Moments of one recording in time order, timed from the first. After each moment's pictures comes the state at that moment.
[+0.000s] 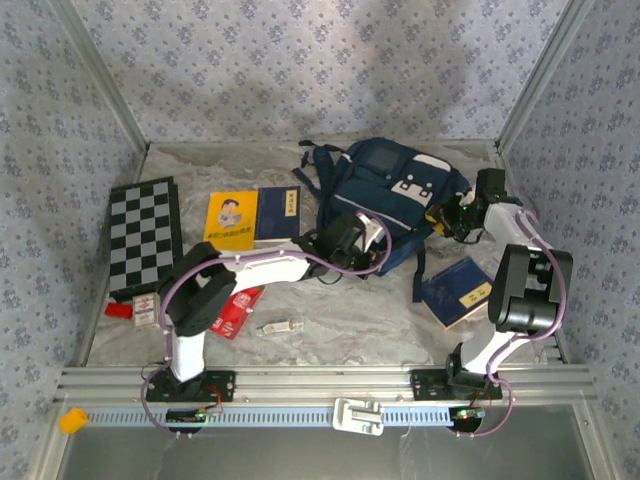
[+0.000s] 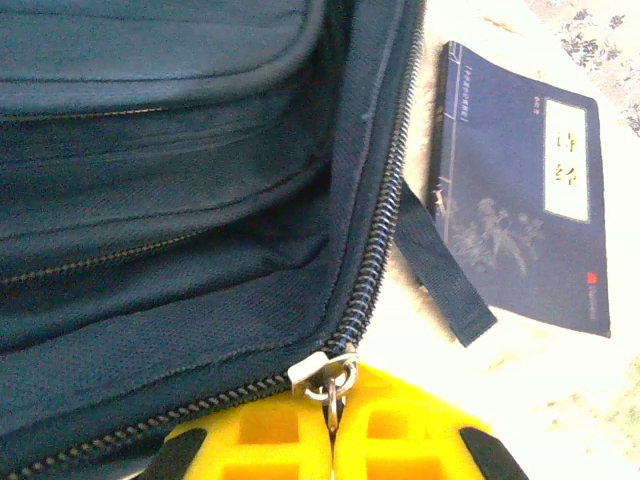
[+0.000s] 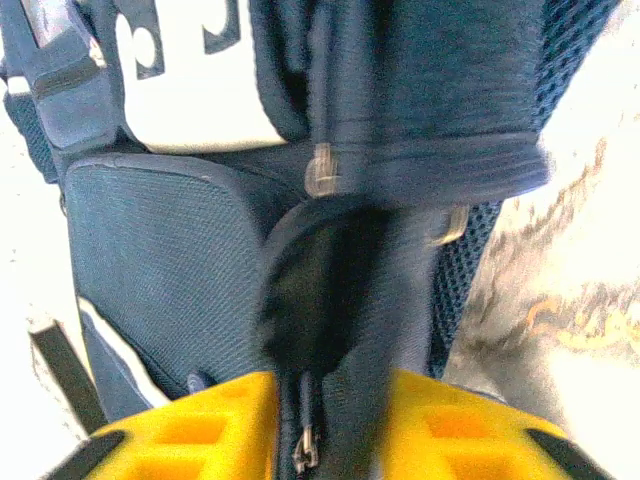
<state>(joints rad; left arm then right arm) -0.99 1.92 1.30 -0.07 0.21 -0.41 -0.18 1.66 1.15 -0.58 -0.54 0.65</state>
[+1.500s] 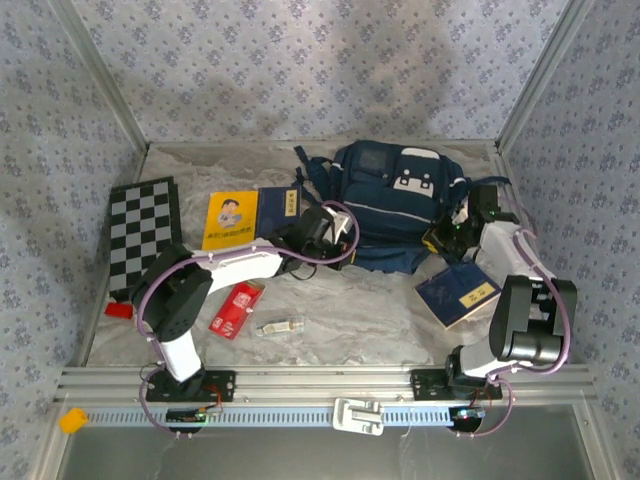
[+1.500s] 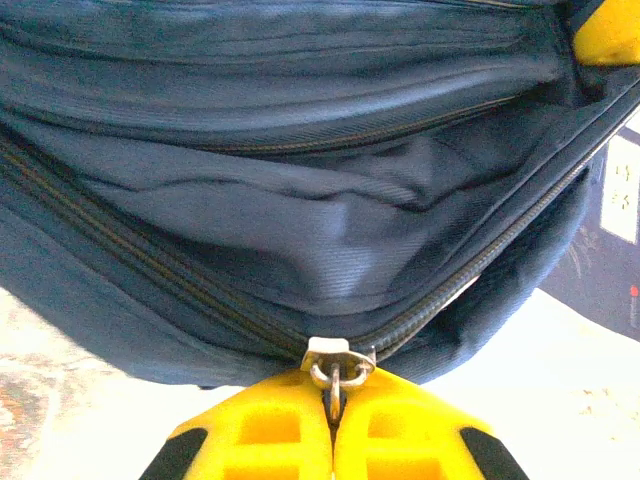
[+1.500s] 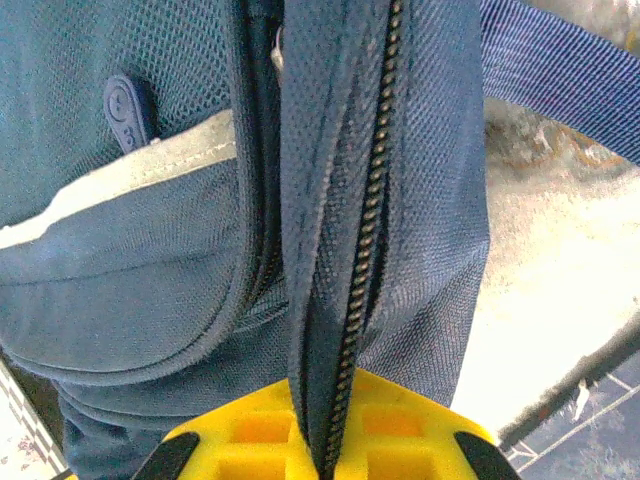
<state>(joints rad) -0.83 1.76 1.09 -0.06 0.25 -0.45 -0.12 1.48 1.00 -0.69 -0.48 0.60</state>
